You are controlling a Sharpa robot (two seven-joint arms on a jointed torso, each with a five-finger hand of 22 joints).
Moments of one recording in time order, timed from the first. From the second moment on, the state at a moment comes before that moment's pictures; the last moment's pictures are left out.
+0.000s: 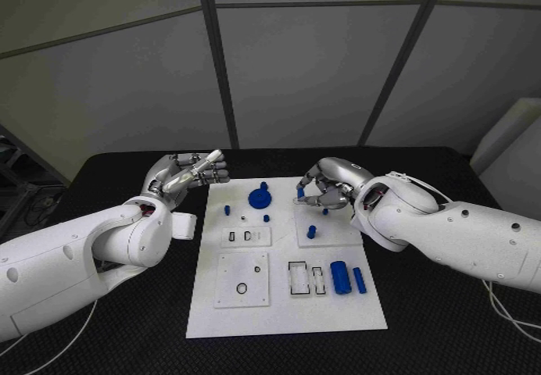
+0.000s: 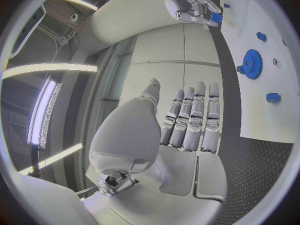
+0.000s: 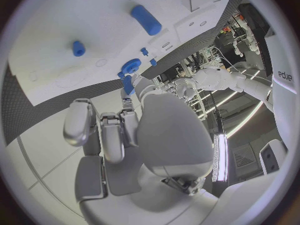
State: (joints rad) left arm 1.13 -0.89 0.09 1.56 -0.06 -0.41 0.44; left_hand 1.34 -0.03 0.05 0.12 0.07 1.01 0.21 0.07 0.07 1.05 0.16 0.10 0.06 1.11 0.12 0.14 0.11 0.18 0.87 0.23 0.35 0.15; right arm 1.18 -0.79 0.07 1.56 -1.45 -0.37 -0.18; right_hand 1.44 -0.08 0.25 0.14 0.21 1.09 0.12 0.12 0.08 1.44 0.04 1.41 1.31 1.46 -0.02 1.57 1.31 0.09 1.35 0.08 1.37 1.18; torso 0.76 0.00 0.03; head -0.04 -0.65
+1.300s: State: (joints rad) left arm 1.13 -0.86 0.09 1.54 -0.06 -0.40 0.43; left_hand 1.34 -0.03 0.05 0.12 0.07 1.01 0.21 0.07 0.07 1.05 0.16 0.10 0.06 1.11 0.12 0.13 0.11 0.18 0.87 0.23 0.35 0.15; right arm 1.15 -0.57 0.00 1.56 -1.61 -0.31 -0.35; right_hand 1.42 -0.09 0.25 0.14 0.24 1.10 0.12 0.14 0.08 1.44 0.04 1.41 1.31 1.47 -0.03 1.57 1.31 0.09 1.35 0.08 1.37 1.18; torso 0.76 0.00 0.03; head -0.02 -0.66
